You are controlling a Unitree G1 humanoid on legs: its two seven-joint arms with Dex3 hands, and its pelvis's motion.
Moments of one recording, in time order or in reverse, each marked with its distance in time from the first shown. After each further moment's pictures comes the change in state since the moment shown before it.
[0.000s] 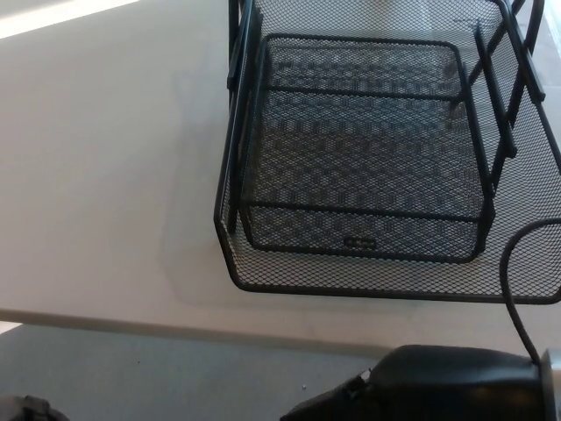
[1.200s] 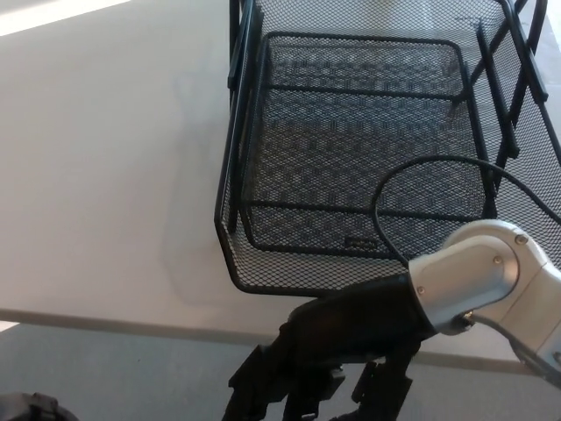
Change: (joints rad) left_arm -0.010 0.002 -0.002 -0.002 0.005 -0.031 -0.043; right_arm -0.481 0.194 0.282 0.423 0.098 0.334 0.207
